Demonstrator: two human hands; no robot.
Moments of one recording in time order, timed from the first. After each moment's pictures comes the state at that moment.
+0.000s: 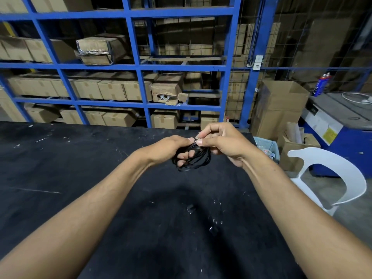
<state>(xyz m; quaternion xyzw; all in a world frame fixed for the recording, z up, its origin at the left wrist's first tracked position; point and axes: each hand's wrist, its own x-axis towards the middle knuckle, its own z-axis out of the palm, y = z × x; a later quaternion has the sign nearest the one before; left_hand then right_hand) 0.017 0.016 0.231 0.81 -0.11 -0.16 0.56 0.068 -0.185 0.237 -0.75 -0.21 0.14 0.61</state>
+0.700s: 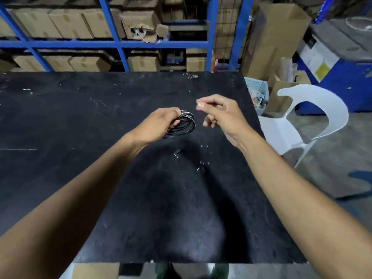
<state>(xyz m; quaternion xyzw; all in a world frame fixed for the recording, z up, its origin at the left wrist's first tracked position) 0.011 -0.015 0.123 0.86 -0.04 -0.07 0.51 0.051 -0.228 0.115 -0.72 -0.08 0.09 0.68</state>
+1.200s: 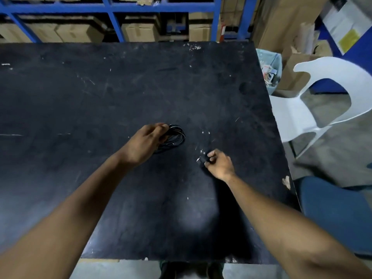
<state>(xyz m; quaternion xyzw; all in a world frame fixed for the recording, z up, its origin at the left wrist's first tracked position) 0.003 0.000 0.033 0.83 0.03 -0.12 0.54 0.044 -0.249 -0.149 -0.90 0.07 0.20 0.38</state>
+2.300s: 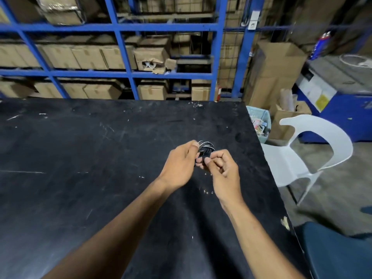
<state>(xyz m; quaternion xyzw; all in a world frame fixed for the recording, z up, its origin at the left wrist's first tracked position) -0.008 -0.066 0.118 0.86 0.01 0.06 0.52 -0.009 -0.204 0.072 -0.63 -0.05 -0.03 0.77</state>
